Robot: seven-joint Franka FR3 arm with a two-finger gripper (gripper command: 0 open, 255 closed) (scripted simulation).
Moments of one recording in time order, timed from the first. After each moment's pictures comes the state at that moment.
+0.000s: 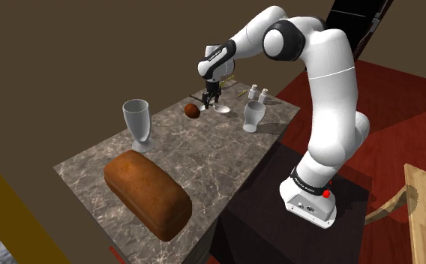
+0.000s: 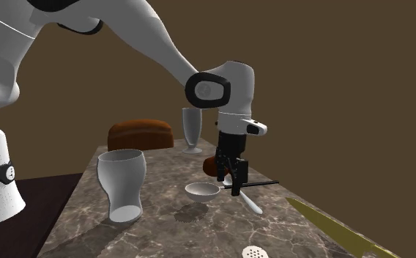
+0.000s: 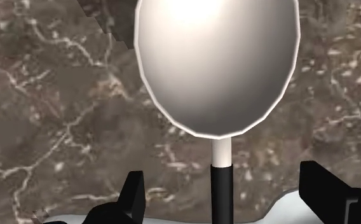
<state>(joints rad) -0.17 0.63 -0.12 -1.73 0.07 2.27 -0.35</state>
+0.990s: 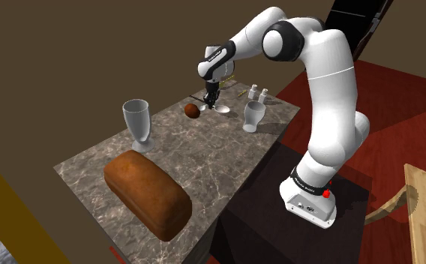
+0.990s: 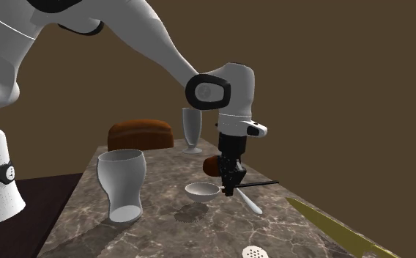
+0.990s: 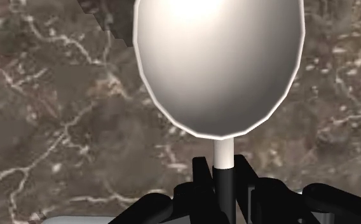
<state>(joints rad) -0.17 0.64 -0.12 -1.73 0.07 2.28 -0.35</state>
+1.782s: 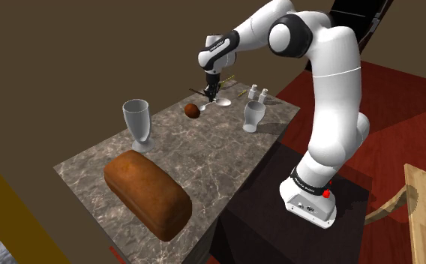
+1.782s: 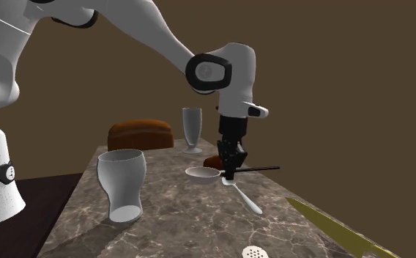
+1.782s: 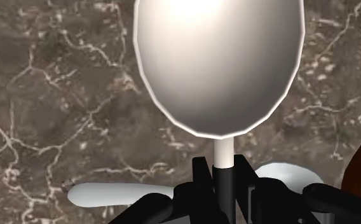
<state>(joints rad) -0.16 0.56 -0.13 -1.72 0.06 2.19 -0.34</state>
